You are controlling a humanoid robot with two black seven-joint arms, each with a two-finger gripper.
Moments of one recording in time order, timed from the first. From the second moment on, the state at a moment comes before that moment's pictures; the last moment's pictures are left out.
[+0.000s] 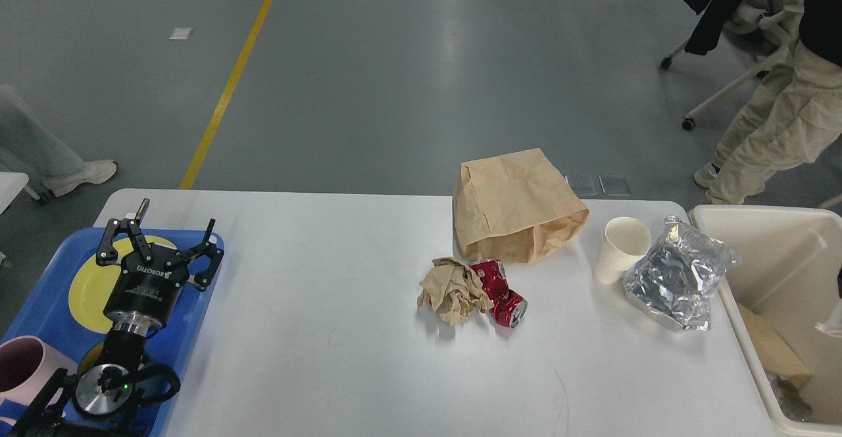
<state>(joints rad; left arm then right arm) -0.23 0.12 -1.59 -0.76 0.17 -0.69 -0.04 1.56 -0.72 -1.54 0.99 -0.08 0.39 0.09</state>
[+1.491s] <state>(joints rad) -0.23 0.12 -1.59 -0.76 0.17 -0.69 -0.04 0.47 -0.35 -0.97 0.03 -0.07 -0.06 -0.05</state>
